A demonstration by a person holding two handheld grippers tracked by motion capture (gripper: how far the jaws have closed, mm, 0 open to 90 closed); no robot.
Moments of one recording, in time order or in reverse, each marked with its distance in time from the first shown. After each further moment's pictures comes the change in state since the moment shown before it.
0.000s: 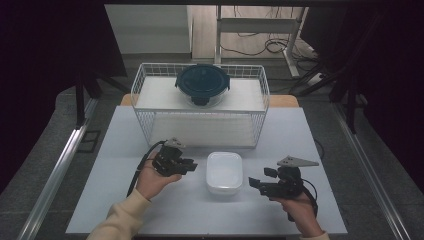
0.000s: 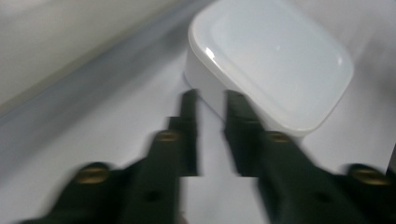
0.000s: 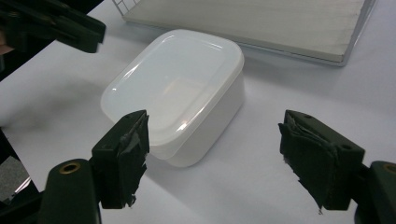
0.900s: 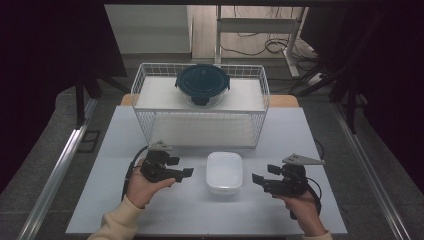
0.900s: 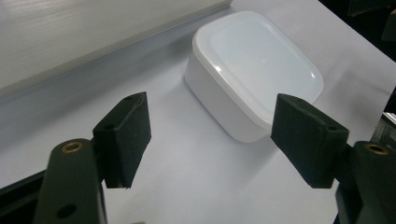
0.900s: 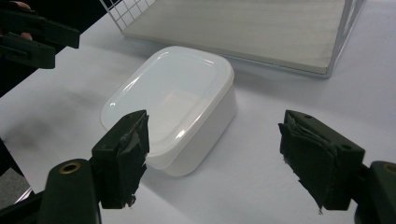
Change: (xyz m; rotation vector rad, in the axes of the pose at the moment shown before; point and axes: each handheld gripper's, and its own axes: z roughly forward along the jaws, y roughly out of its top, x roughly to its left) left arm 0.000 -0.017 -0.023 -0.081 -0.023 -0.078; right arm -0.004 0.005 -0.009 -0.041 -0.007 0.015
